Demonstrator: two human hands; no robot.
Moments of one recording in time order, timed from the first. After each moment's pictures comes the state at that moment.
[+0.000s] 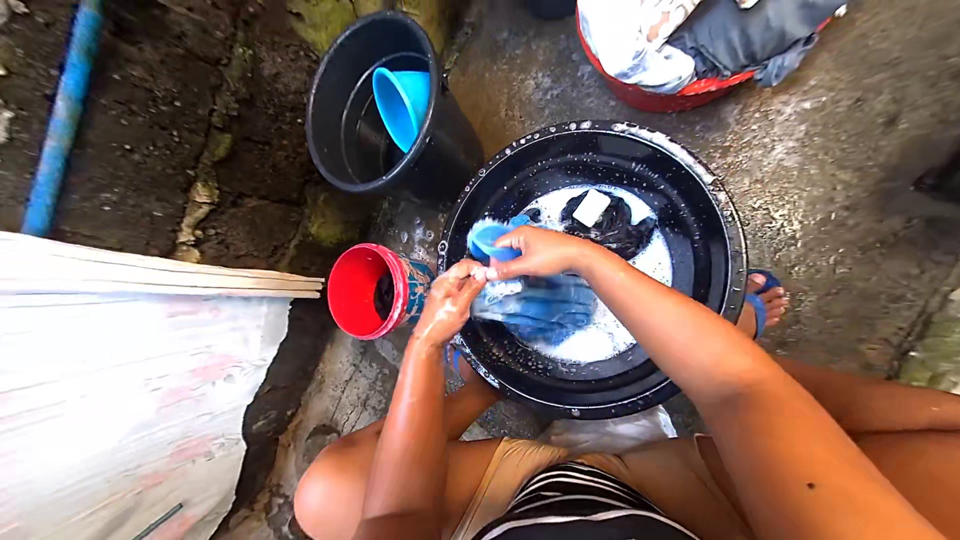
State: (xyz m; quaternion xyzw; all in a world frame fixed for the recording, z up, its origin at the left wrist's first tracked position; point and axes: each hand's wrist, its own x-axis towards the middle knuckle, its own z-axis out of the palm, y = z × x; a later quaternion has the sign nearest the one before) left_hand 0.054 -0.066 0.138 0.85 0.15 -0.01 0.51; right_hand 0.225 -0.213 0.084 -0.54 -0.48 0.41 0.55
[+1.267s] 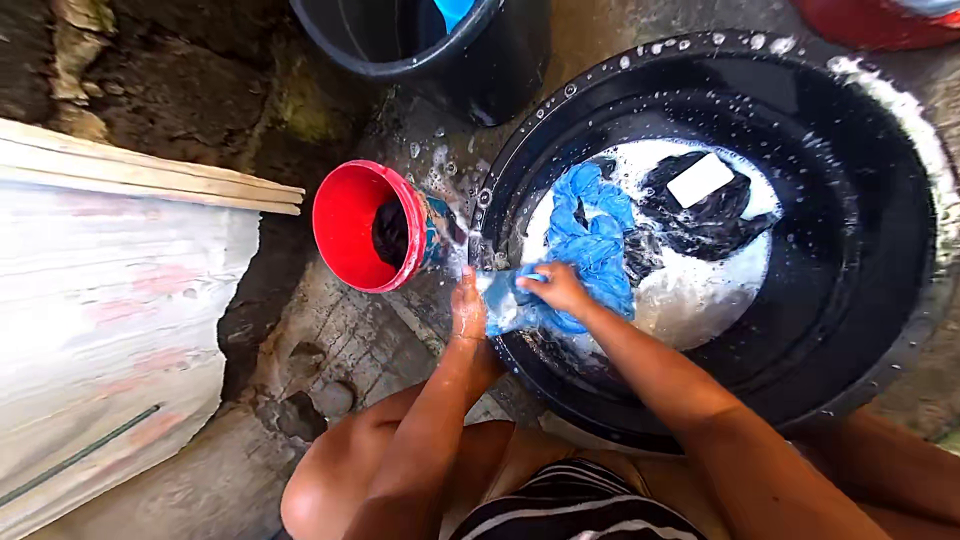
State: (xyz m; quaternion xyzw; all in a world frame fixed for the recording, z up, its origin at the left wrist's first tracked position) left_hand -0.024 -0.015 -0.012 0.69 0.54 0.06 0.48; right_hand 0.108 -0.129 -0.073 -0.70 -0.30 0.46 0.46
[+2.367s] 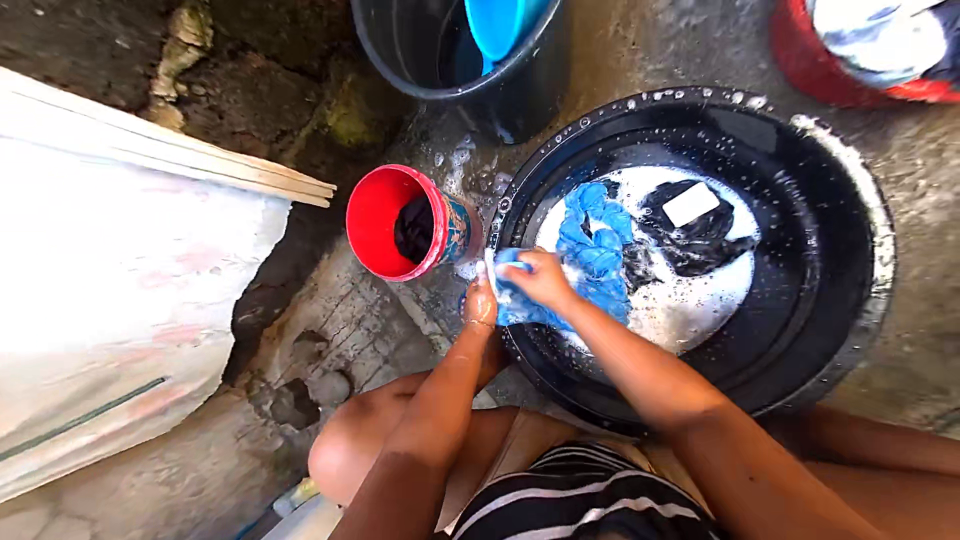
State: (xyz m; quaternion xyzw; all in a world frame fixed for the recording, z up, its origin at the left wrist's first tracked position) left_hand -0.025 -0.012 -0.012 0.70 0.60 -0.08 0.37; right_hand 0.114 -0.108 -0.004 -0.70 -0.31 0.38 0.53
